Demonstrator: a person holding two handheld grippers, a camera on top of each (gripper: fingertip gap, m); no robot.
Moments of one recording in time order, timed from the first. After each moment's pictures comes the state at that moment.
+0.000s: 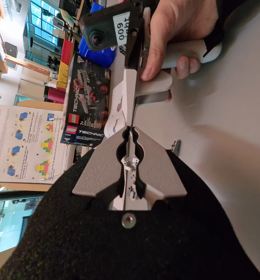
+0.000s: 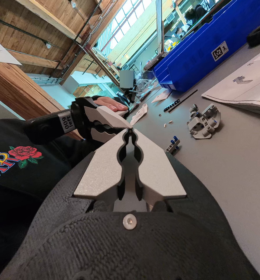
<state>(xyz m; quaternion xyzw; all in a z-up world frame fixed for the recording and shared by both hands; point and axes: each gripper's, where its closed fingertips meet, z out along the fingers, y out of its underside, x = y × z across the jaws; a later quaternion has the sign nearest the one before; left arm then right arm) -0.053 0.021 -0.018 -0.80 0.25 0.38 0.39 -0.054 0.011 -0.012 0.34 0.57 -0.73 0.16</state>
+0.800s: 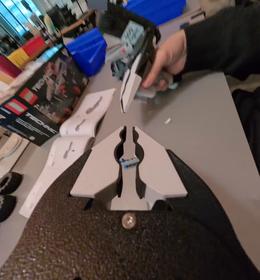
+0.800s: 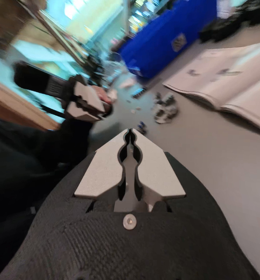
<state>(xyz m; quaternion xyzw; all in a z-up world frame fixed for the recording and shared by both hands) -0.048 -0.001 -0.030 -0.82 0.13 0.14 0.54 -0.068 0.044 -0.043 0.39 0.65 -0.65 0.08</state>
